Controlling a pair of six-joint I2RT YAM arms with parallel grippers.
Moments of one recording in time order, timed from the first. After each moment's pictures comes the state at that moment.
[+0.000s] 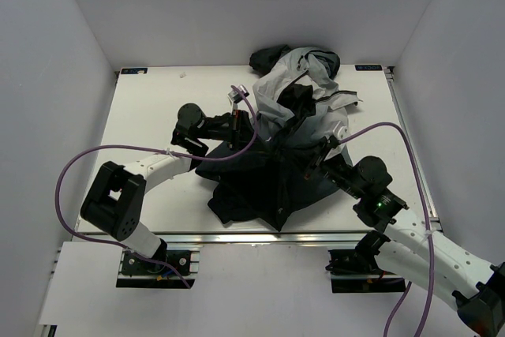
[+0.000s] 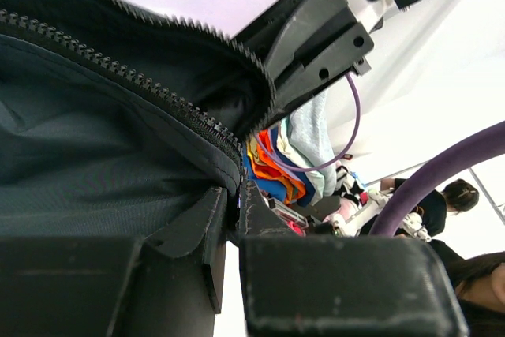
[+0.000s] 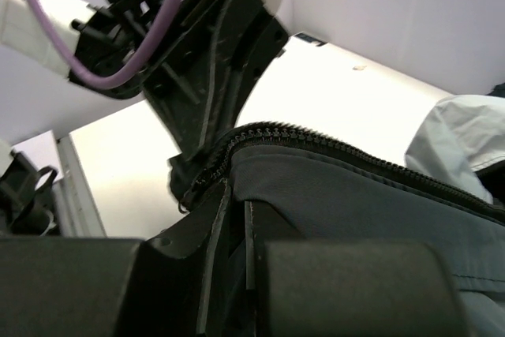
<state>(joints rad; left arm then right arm) -0.51 1.55 0.89 1.00 1.22 -1.28 0.77 0.71 0.53 0.35 -0.24 0.15</state>
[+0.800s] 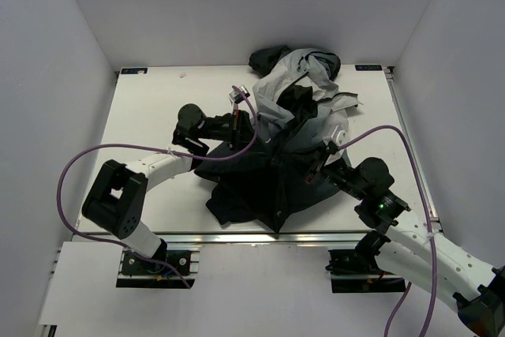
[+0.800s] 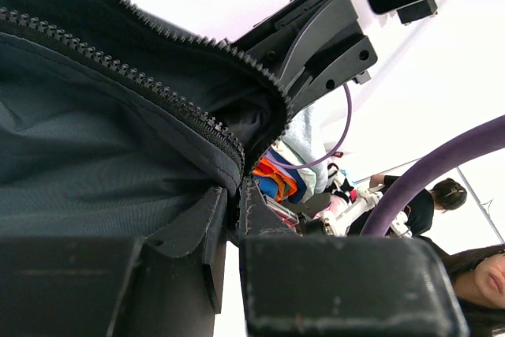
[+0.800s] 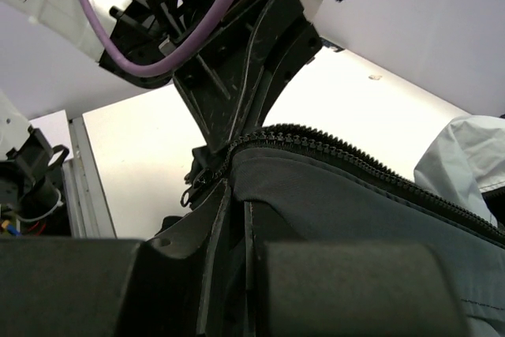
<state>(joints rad) -0.51 1.56 0.89 1.03 1.24 -1.32 0.77 0.69 0.53 0.35 -0.31 0.10</state>
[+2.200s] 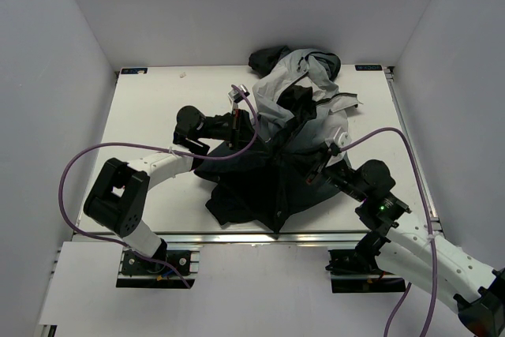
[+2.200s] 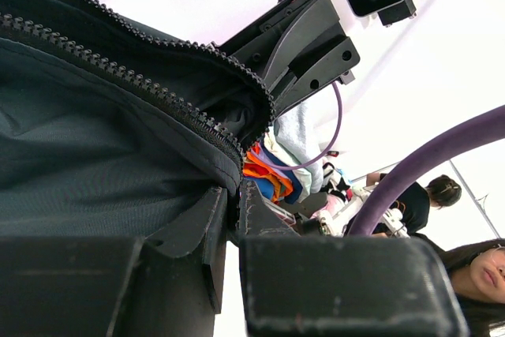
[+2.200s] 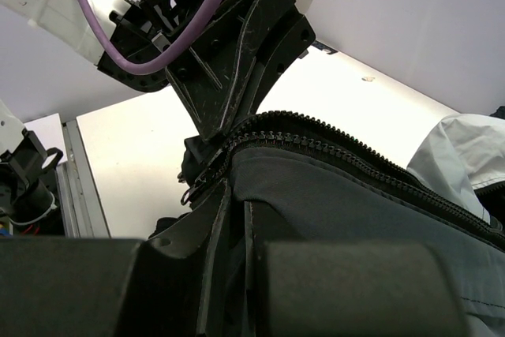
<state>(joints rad) -0.51 1.58 0.89 1.13 1.24 -1.40 0.77 0.67 0.50 0.36 -0.30 0.09</state>
